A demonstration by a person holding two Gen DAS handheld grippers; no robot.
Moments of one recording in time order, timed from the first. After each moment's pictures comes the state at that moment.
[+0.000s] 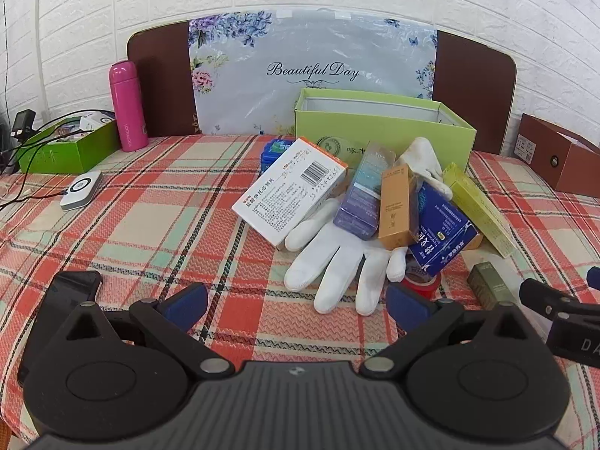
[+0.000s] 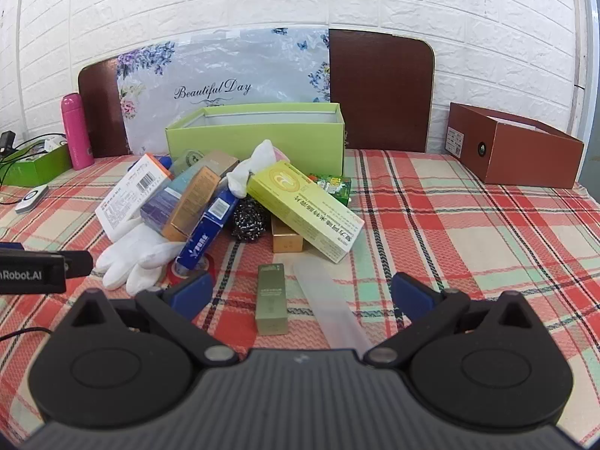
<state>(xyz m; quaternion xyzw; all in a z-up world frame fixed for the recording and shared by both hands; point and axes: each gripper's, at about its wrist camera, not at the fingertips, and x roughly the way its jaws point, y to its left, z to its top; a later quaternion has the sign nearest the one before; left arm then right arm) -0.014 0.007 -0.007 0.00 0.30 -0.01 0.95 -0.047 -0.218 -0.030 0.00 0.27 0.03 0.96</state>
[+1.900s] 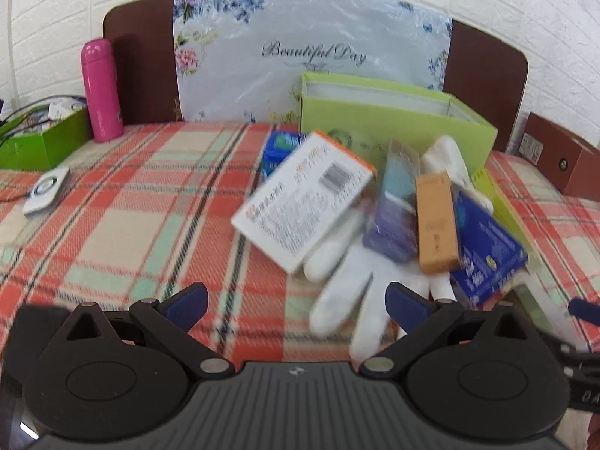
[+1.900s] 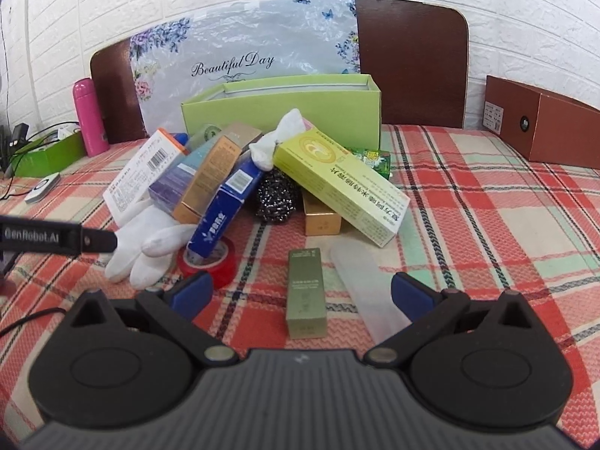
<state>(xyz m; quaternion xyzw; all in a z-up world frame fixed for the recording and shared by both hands) 0.054 0.039 -0.015 -0.01 0.32 -0.05 0.95 -0.011 -0.207 -0.064 0.02 0.30 0.07 0.95</state>
